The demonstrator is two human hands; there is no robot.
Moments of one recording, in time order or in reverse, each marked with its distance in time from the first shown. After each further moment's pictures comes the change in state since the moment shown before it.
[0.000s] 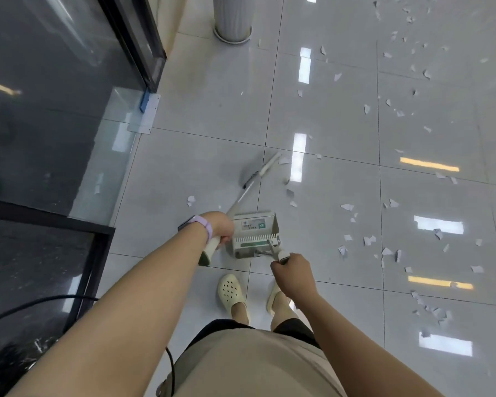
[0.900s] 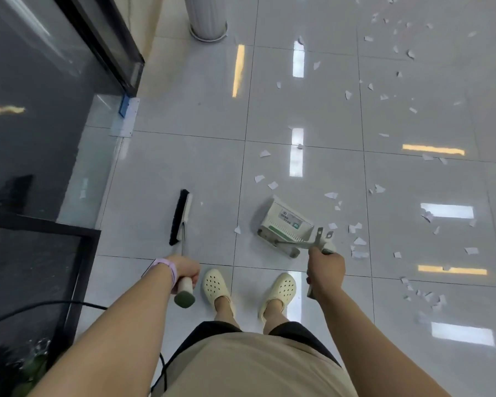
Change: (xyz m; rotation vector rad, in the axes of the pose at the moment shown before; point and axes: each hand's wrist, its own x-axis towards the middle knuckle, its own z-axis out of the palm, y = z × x) left_hand 0.010 -0.004 0.145 -0.351 -0.077 -0.358; right_hand 0.032 0.144 -0.122 0.540 0.339 0.278
